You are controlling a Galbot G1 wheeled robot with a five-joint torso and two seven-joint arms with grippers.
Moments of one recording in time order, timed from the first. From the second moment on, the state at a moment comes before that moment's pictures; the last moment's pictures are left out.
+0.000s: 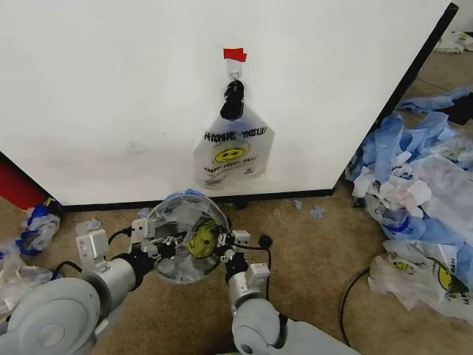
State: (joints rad) left arm 1.30 -0.22 -0.28 -2.50 -1.78 0.02 -0.61; right arm -0.87 1.23 -0.54 1.87 0.64 0.17 0.76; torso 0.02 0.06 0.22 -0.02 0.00
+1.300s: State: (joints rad) left arm 1.28 -0.39 -0.17 -2.27 -1.71 0.00 -0.59; right arm -0.80 1.22 -0.66 1.96 0.65 0.16 0.76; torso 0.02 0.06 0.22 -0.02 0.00
